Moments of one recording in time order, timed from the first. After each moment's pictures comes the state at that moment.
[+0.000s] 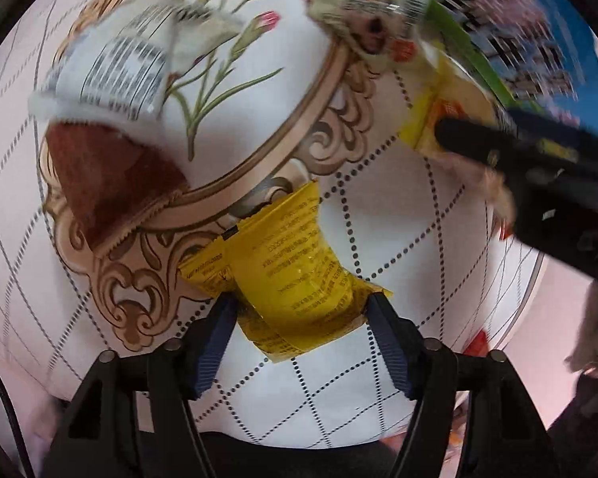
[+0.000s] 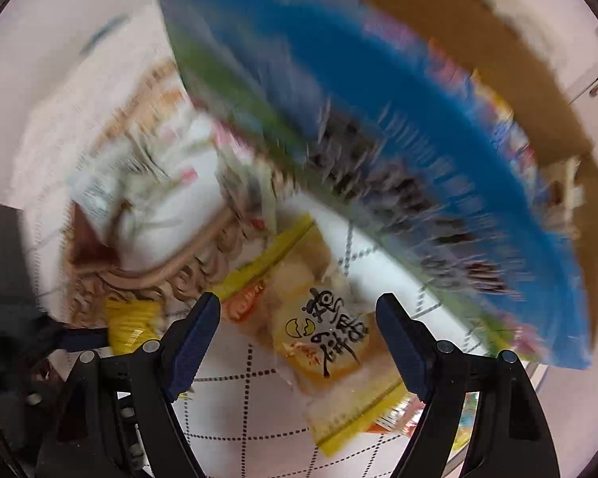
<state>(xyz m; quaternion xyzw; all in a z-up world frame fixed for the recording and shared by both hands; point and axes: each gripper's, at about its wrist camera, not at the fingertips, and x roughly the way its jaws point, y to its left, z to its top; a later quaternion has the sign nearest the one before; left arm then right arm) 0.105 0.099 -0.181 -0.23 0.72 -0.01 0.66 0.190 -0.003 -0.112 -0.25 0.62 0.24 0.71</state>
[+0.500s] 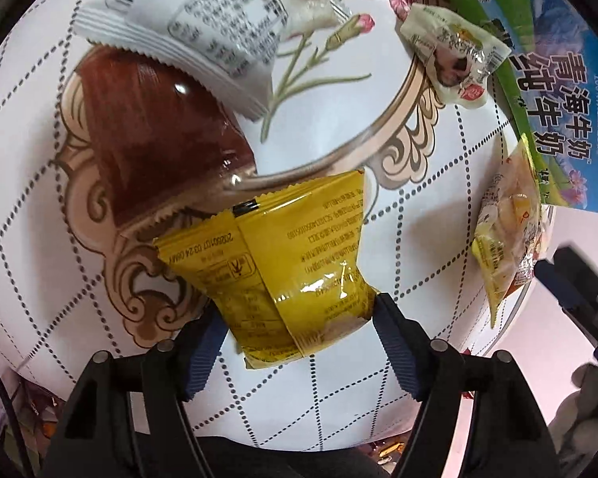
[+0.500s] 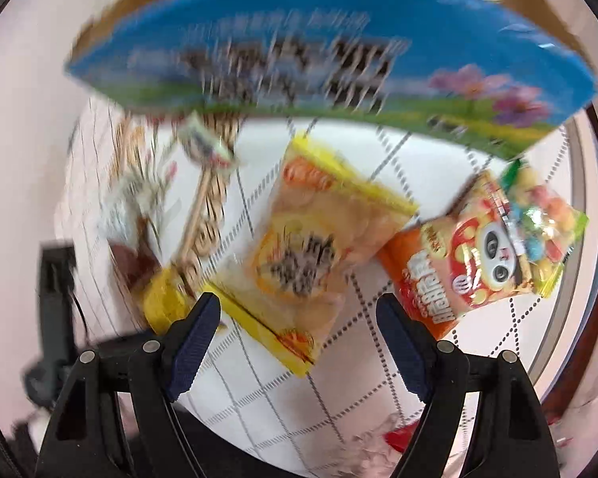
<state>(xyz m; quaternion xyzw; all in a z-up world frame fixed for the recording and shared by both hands) 0.076 0.148 -0.192 -0.30 0.71 0.01 0.64 0.169 -0.105 -0.092 0.04 0.69 0.17 0.71</state>
